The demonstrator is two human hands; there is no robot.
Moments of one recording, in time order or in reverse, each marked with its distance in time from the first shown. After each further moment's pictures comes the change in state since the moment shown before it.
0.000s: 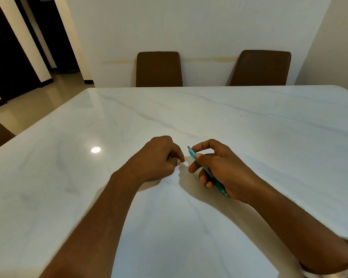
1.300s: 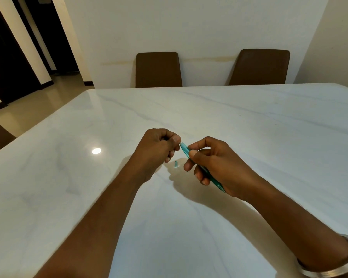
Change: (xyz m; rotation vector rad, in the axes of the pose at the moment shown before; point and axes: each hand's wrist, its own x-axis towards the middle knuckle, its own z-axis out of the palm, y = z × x) left_hand 0.003 0.012 -0.004 -0.815 0.236 -0.324; right_hand -0.009 -0.005 0.000 0.011 -0.074 -0.113
